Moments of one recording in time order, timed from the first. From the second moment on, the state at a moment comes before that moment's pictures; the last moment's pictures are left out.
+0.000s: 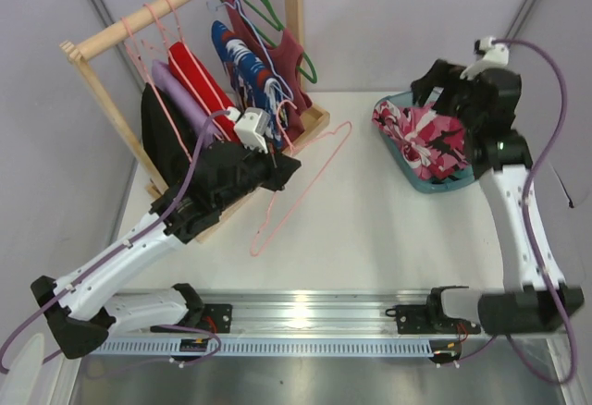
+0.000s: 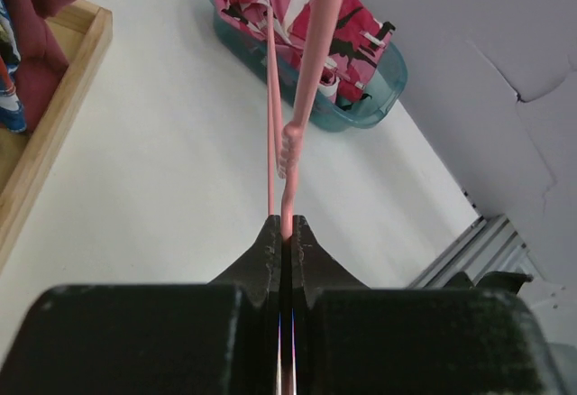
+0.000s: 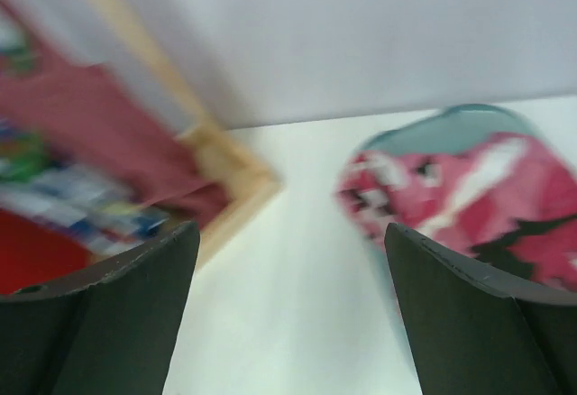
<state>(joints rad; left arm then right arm) -0.84 1.07 1.17 -0.33 -0.11 -0.46 0.02 1.33 1.51 -0.37 -0.10 0.28</state>
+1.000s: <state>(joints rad) -1.10 1.34 1.53 -0.70 -0.73 -0.97 1.45 1.18 1.40 -0.57 0.64 0.55</state>
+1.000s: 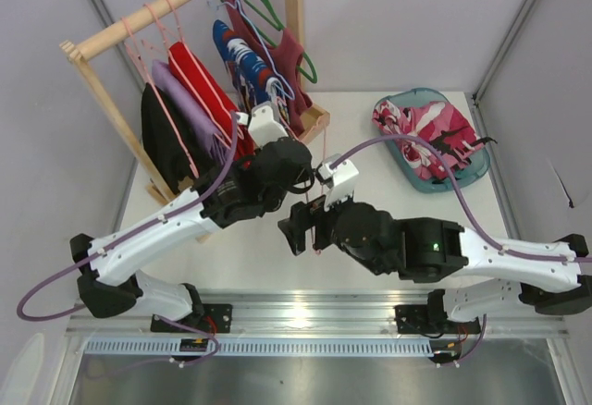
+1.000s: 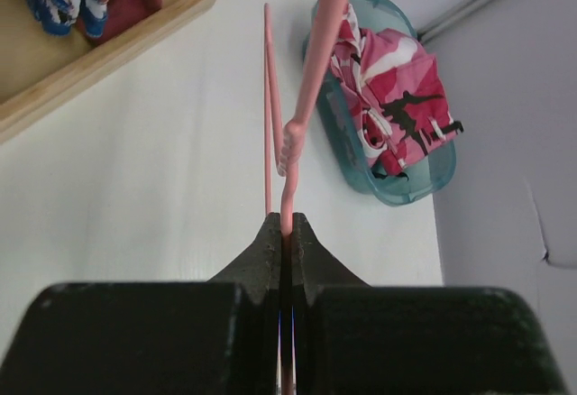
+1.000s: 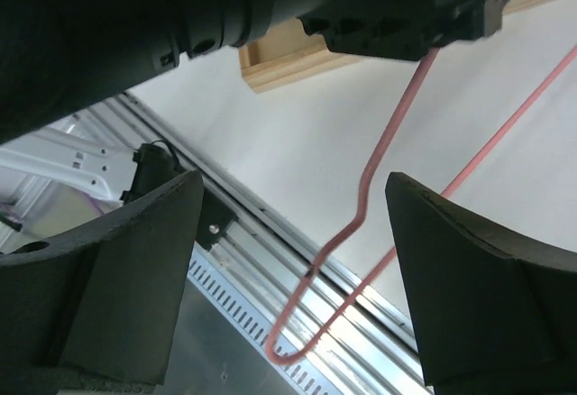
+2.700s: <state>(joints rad) -1.09 1.04 1.41 -0.53 -0.51 -0.77 1.14 0.75 1.05 -0.50 0.38 0.37</state>
